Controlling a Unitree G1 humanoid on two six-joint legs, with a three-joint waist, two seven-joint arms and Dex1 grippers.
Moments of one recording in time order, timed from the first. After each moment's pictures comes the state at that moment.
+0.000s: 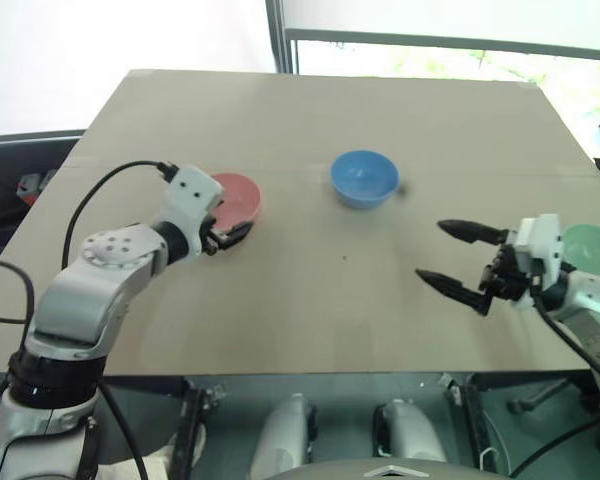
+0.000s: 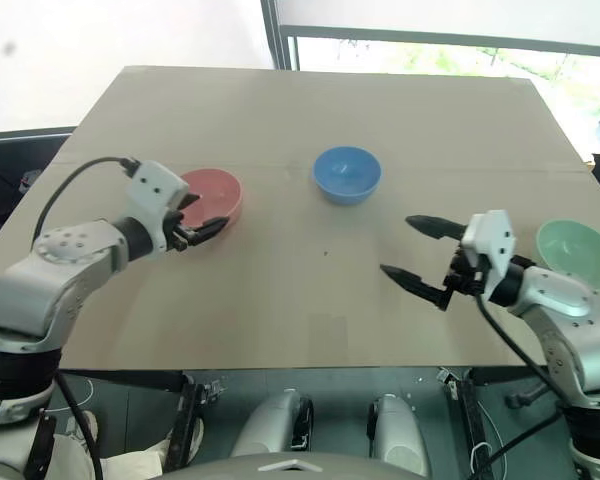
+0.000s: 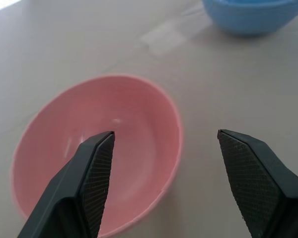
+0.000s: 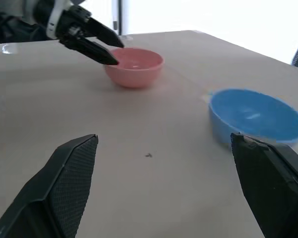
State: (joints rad) left arm -0.40 0.84 0.00 -0.36 -0.37 0.94 -0.45; right arm -0.12 -0.66 -0.09 -0.43 0.56 0.32 0.93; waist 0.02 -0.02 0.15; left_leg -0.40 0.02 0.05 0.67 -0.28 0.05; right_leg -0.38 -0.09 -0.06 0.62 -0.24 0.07
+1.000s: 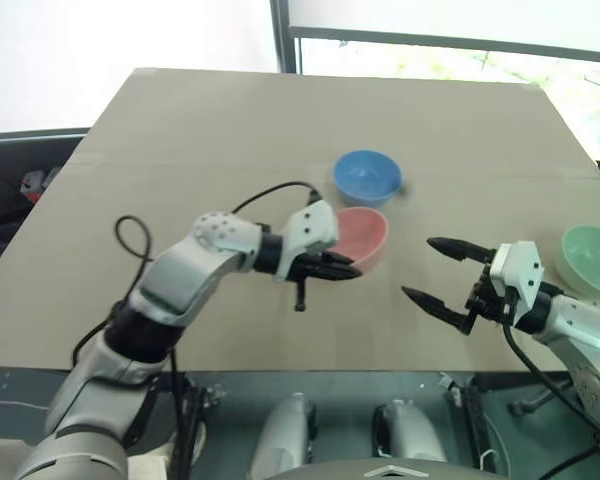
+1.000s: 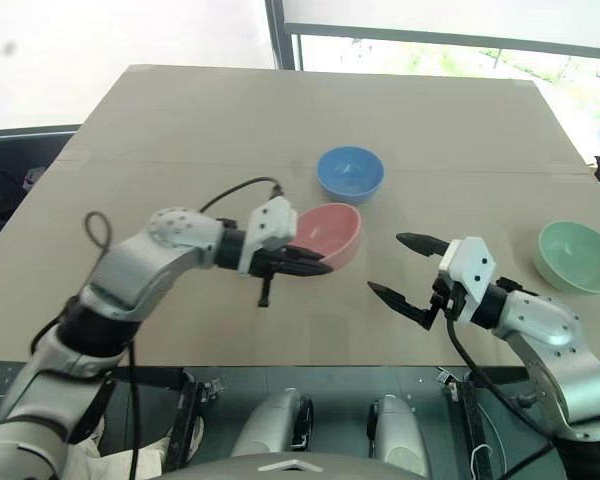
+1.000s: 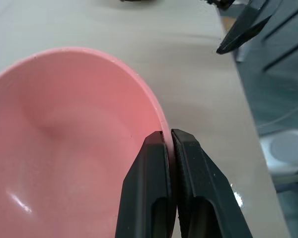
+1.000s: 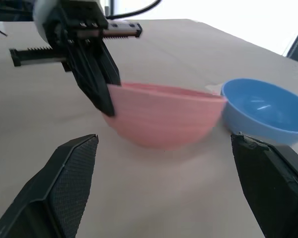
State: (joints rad) left arm -0.70 0.61 -0.41 -0.14 -0.35 0.58 -1.13; right arm 0.10 -0.62 -0.11 -0.61 0.46 0.28 0.76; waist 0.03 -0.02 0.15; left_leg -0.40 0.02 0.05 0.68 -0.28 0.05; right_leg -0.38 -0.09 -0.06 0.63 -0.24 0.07
